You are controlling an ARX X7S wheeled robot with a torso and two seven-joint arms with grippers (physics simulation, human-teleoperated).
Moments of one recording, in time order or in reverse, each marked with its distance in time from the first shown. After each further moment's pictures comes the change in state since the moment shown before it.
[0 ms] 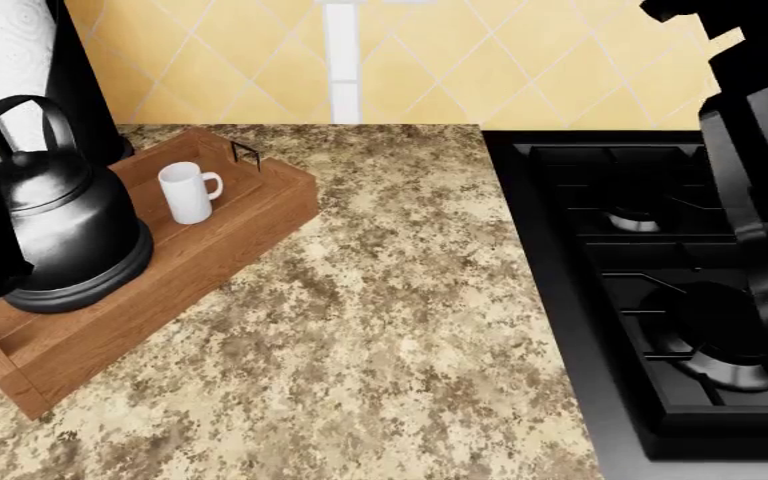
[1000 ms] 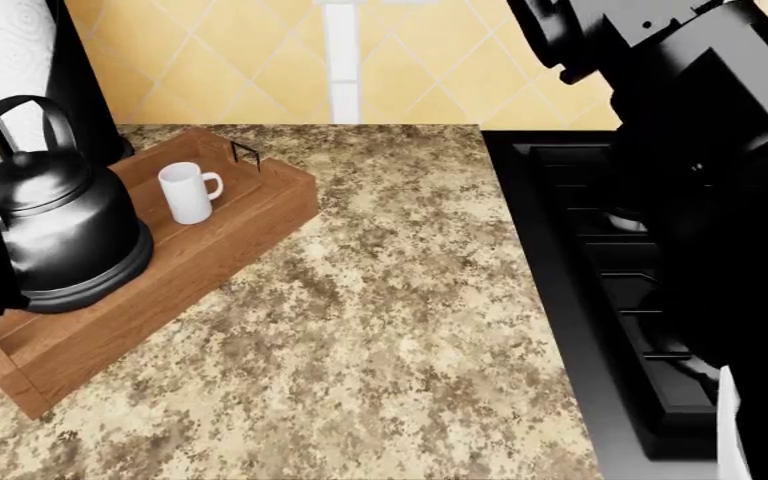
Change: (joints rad) left arm 0.129 0.099 -0.064 -0.022 0.077 0.043 0.123; right arm -0.002 -0.142 -0.382 0.413 0.260 -0.446 -0.033
